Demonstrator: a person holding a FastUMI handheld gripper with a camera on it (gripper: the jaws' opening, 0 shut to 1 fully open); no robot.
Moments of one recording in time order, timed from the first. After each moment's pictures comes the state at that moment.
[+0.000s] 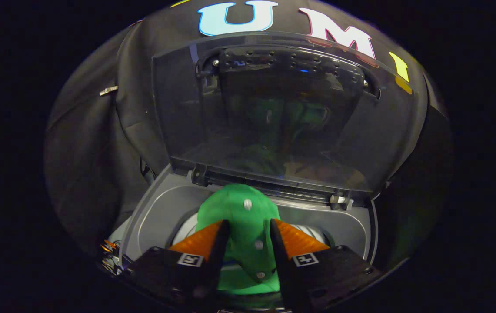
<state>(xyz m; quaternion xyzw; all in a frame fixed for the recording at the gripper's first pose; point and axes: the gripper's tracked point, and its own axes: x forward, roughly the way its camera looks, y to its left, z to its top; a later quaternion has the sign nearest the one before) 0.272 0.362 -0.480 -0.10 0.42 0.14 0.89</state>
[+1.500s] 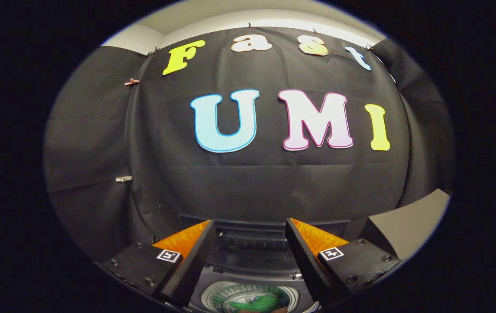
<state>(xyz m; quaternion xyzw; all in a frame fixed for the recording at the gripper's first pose) 0.348 0.366 -0.190 0.01 0.14 0.15 0.98</state>
